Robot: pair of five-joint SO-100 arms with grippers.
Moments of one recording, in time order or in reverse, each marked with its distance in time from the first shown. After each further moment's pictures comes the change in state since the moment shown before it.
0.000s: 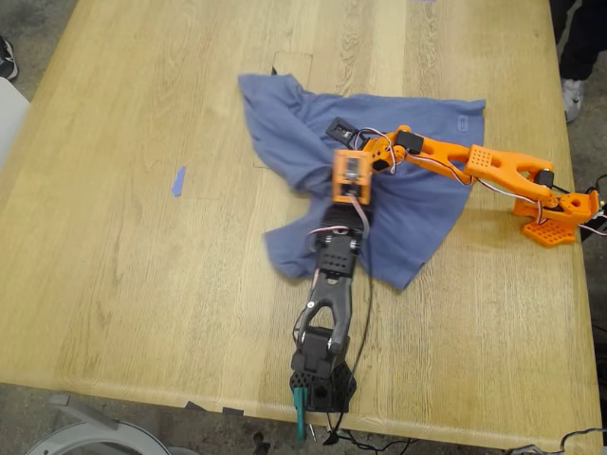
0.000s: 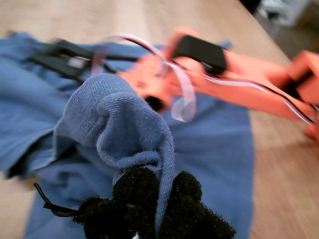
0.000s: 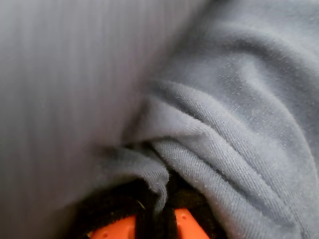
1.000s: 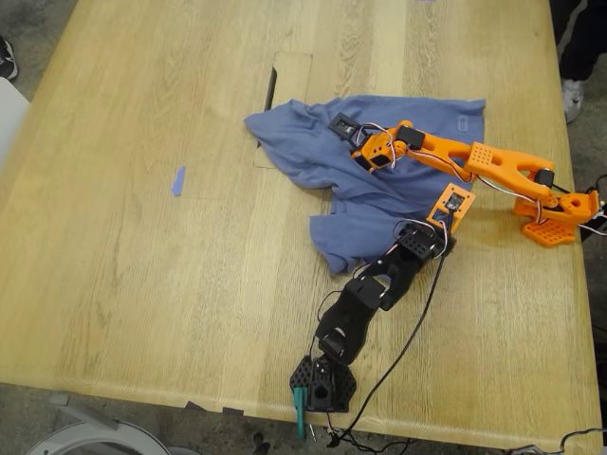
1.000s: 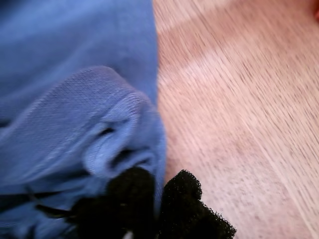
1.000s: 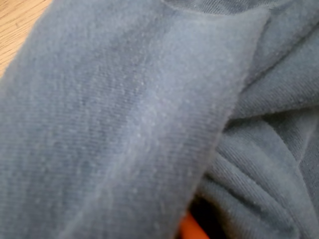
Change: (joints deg) arm 0 24.7 -51.9 -27.6 1.1 -1.9; arm 1 1.2 1.1 0.6 0.9 0.4
